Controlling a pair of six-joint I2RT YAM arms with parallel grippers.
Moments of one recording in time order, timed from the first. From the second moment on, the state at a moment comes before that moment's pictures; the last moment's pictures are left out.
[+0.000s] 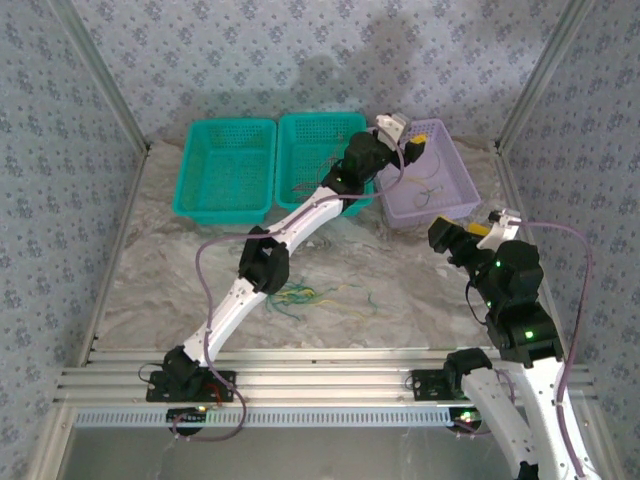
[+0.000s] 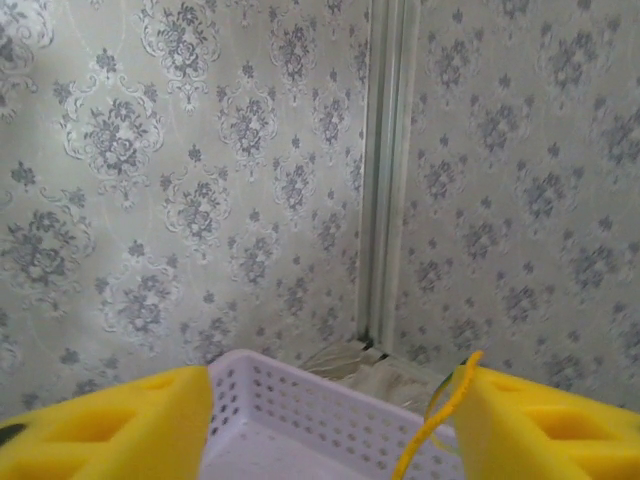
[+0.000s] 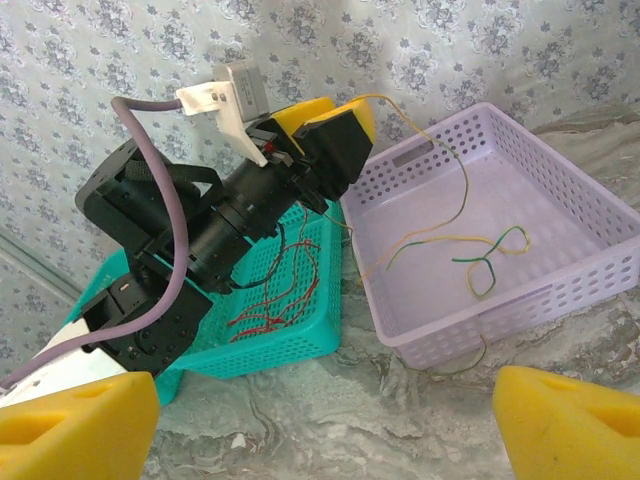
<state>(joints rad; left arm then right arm) -0.77 2.78 2.71 0.21 0.13 -0.06 0.20 0.52 0.83 -0.53 0.01 0.48</state>
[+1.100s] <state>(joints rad) -0.73 2.25 2.81 -0.41 0.12 -0.21 0.28 0.94 0.75 -0.52 -0.04 0.51</state>
